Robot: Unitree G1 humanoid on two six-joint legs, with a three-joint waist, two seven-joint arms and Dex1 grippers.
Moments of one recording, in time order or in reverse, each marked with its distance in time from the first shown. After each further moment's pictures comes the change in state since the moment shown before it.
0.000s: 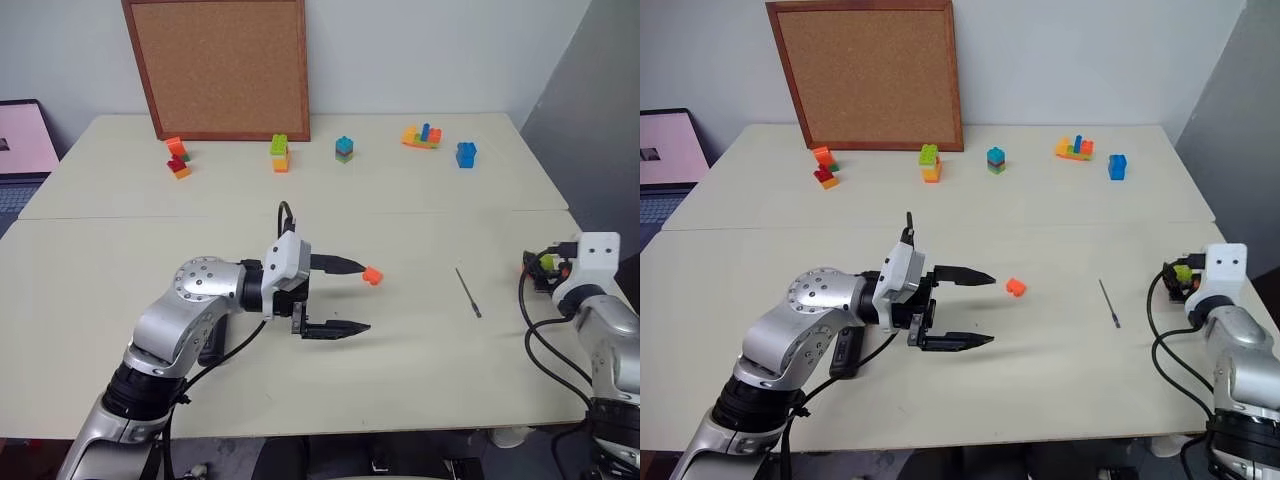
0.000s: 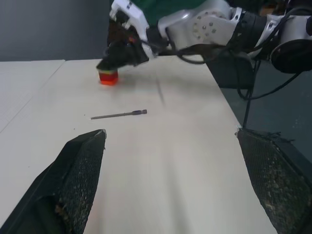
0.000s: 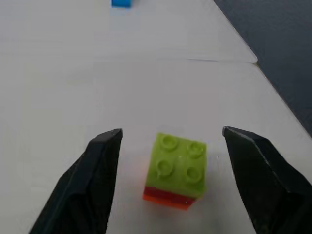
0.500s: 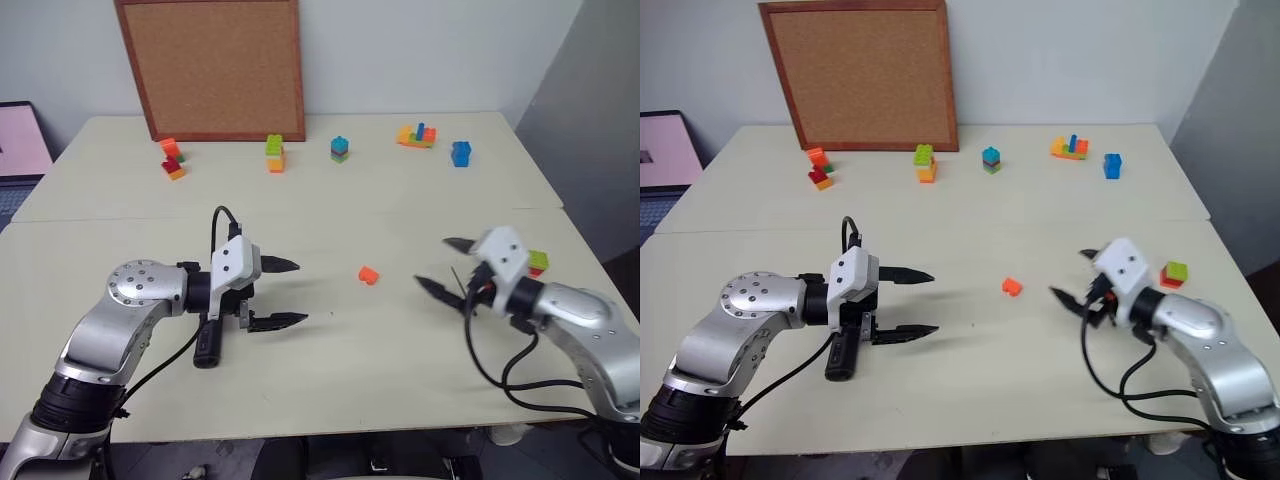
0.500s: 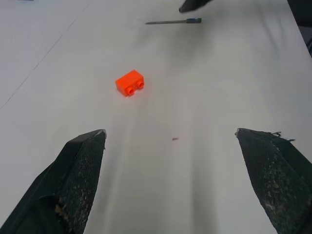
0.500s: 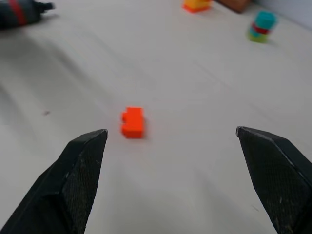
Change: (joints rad) left arm 0.136 0.234 0.134 0.067 0.088 -0.048 0.000; right arm -0.079 -0.150 0.524 -0.273 0.060 -0.002 0.432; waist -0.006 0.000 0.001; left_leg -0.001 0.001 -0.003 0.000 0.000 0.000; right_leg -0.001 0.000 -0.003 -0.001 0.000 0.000
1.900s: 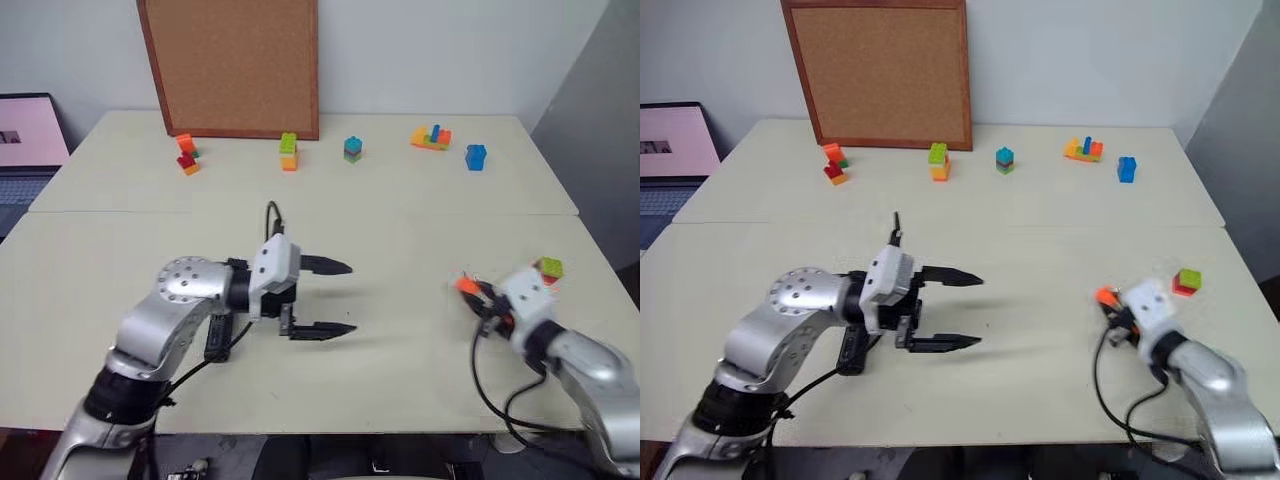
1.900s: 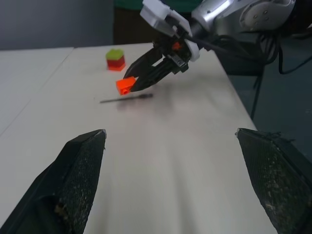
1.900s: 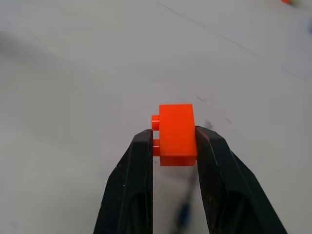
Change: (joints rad) left arm -0.153 -0.217 -0.139 -0.085 -0.075 0.043 -0.024; right arm 0.454 0.131 -0.380 -0.095 -0.170 -0.062 -0.185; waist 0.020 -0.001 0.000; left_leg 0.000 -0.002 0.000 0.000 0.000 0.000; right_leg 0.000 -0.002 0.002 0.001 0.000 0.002
